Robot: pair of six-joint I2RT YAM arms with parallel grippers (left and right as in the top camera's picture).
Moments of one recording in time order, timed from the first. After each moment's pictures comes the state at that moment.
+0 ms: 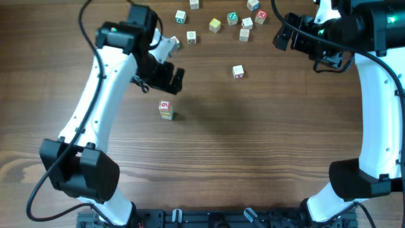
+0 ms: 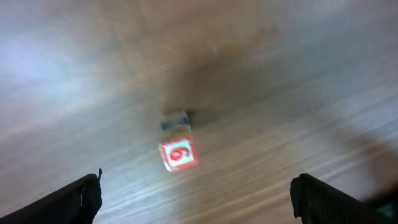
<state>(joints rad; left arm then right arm) -0.25 1.82 1.73 -1.34 0.16 0.11 0.15 1.80 2.30 -1.61 -0.16 0.41</state>
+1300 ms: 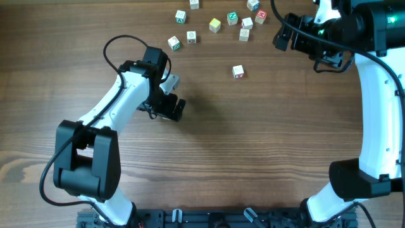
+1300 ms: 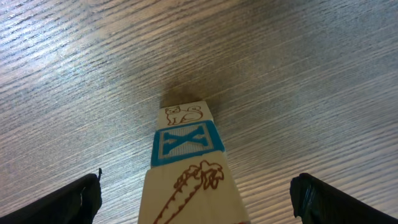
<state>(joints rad) -0.25 1.83 1.26 -0.97 0.12 0.11 0.15 1.80 2.30 -1.61 -0.16 0.40</state>
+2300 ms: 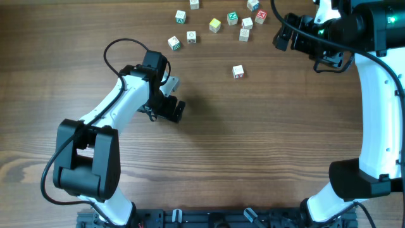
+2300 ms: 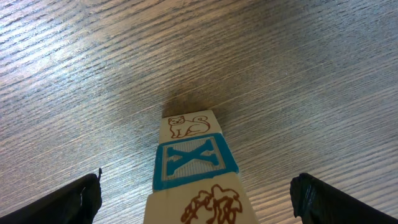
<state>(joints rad) -0.25 1.83 1.21 -0.89 0.12 0.11 0.15 1.80 2.30 -1.61 -0.16 0.40</state>
